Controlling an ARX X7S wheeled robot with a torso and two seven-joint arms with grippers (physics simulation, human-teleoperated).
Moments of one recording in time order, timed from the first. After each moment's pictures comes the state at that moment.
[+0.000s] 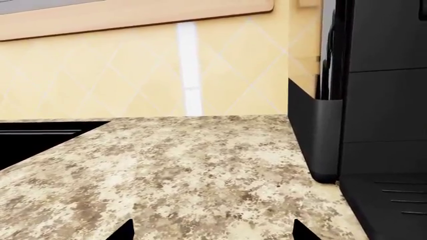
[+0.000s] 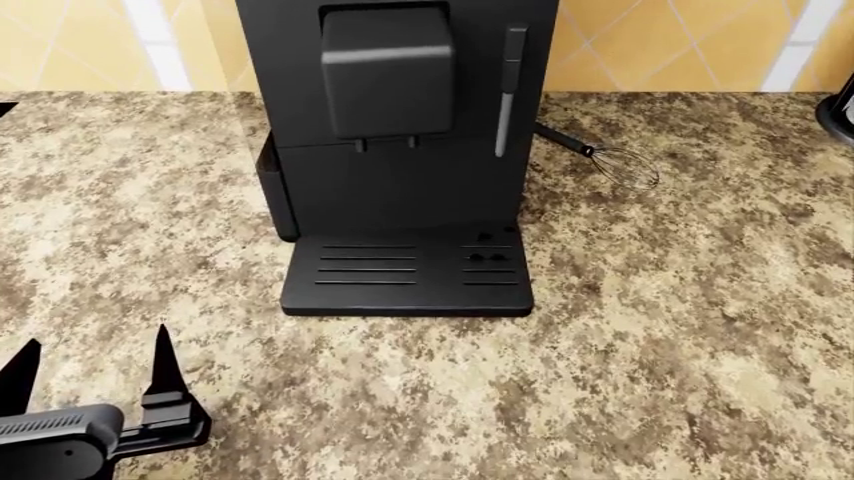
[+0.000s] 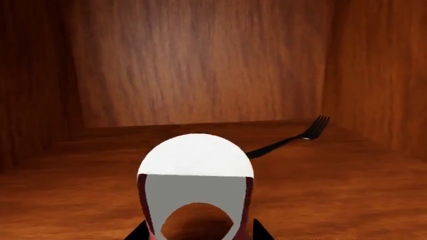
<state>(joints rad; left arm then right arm) -0.98 -1.29 1.92 0.53 -0.61 0.63 -1.44 2.36 0.00 -0.21 0.93 0.53 1.17 0.45</state>
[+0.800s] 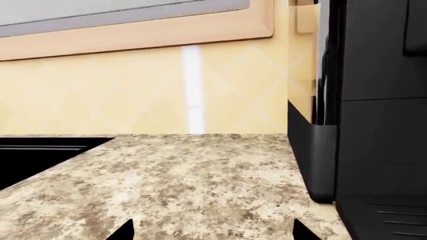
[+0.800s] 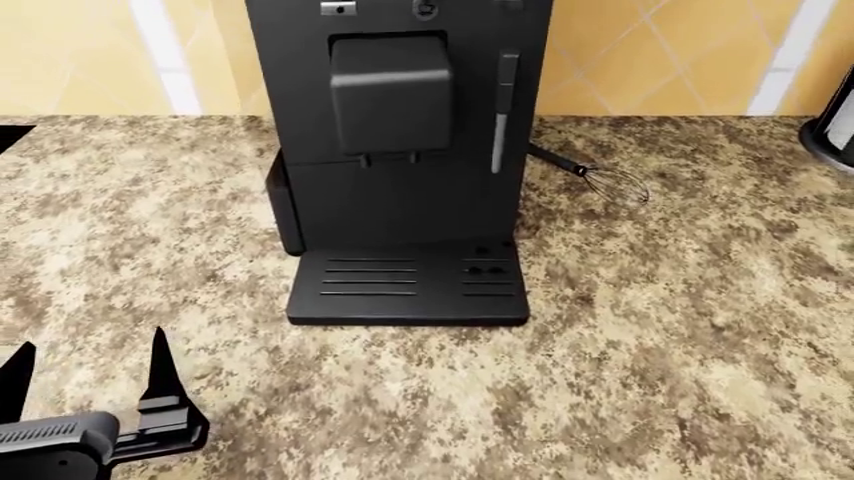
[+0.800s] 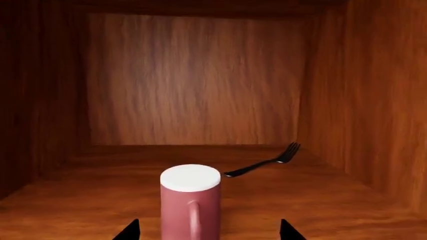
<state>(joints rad) -0.95 -1.30 1.89 0.55 -0.58 0.62 -1.45 2.35 0.00 -0.14 0.72 0.46 1.38 0.47</state>
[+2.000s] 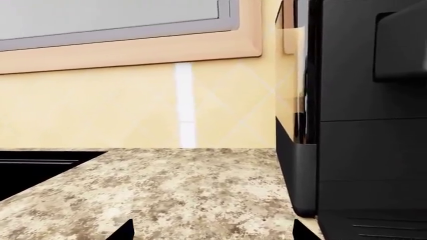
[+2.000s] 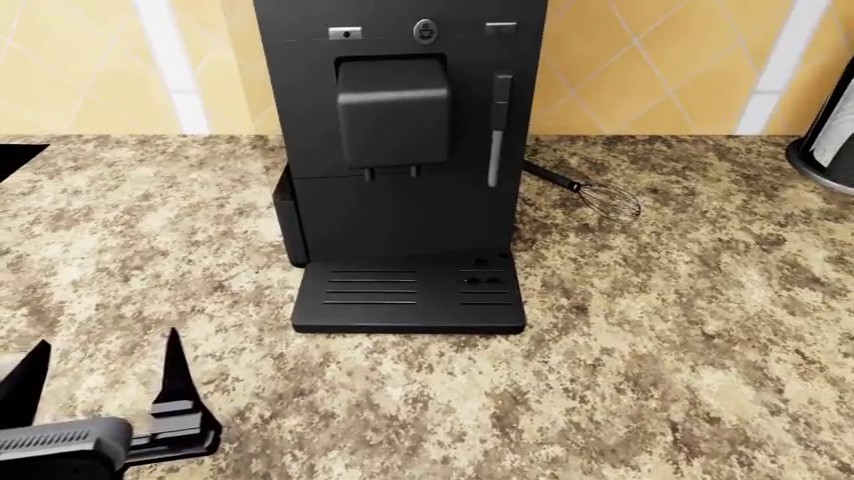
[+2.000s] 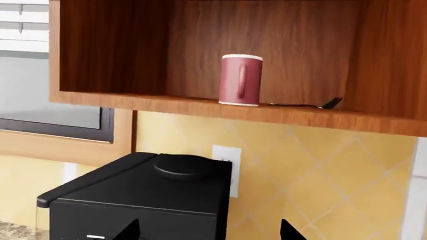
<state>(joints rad) -0.92 -1.28 1.85 0.58 -0.56 0.58 -1.45 1.84 0.57 -0.39 -0.28 2.21 1.14 1.52</state>
